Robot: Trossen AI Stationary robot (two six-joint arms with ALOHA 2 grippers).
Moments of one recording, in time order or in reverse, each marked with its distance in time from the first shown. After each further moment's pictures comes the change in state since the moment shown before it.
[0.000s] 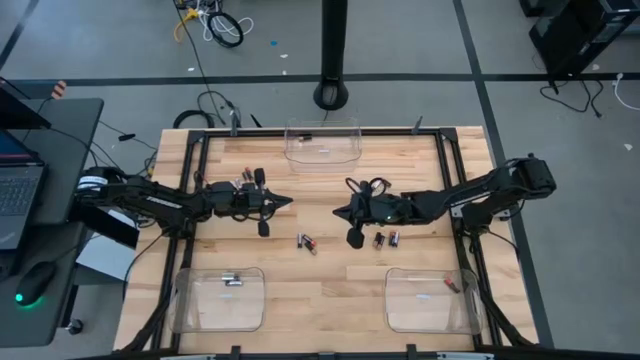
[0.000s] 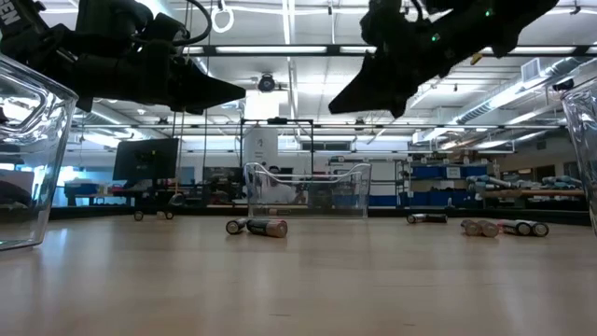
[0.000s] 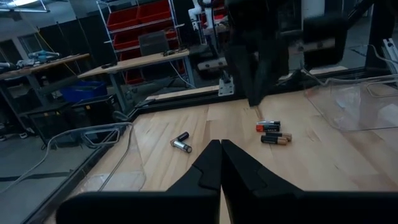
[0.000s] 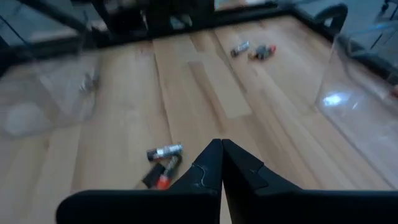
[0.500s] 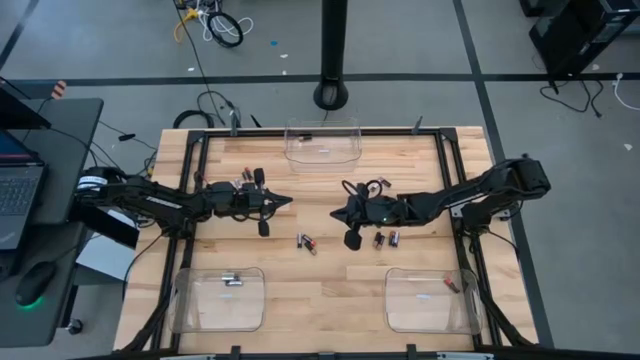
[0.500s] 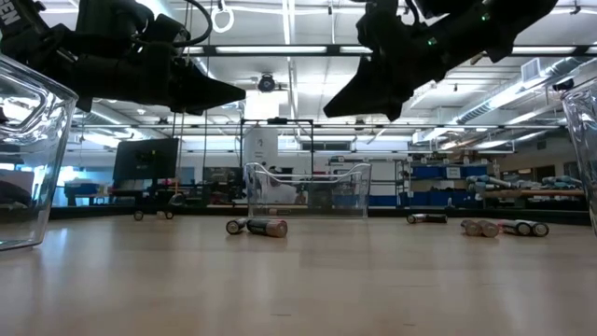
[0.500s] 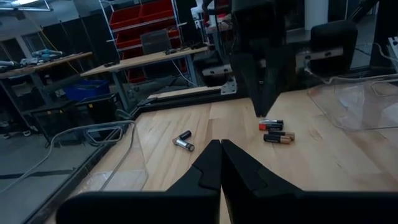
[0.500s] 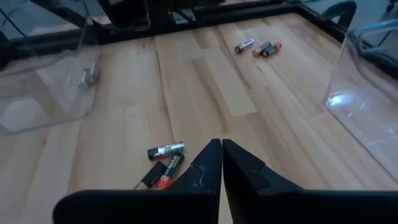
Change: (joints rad) left arm 0.000 0.000 0.000 -0.005 -0.012 -0.001; right arm 0.000 0.028 0.001 0.036 -0.011 -0.012
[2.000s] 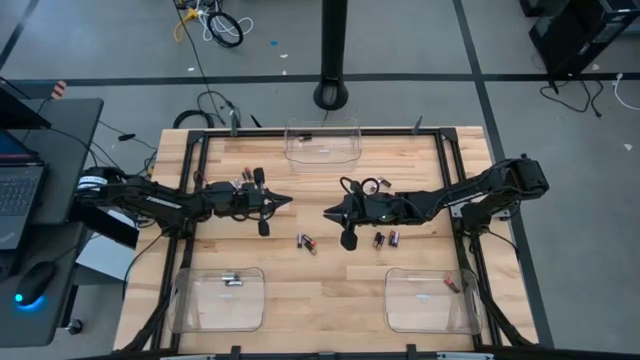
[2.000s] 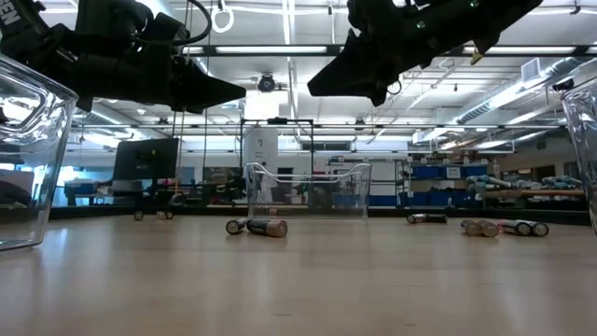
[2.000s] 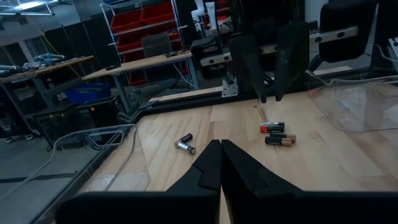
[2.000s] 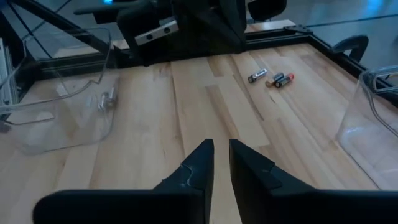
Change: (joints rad) left arm 0.000 0.000 0.000 0.011 -0.001 0.010; right arm -0.001 0.018 0.061 0.040 -0.035 -0.051
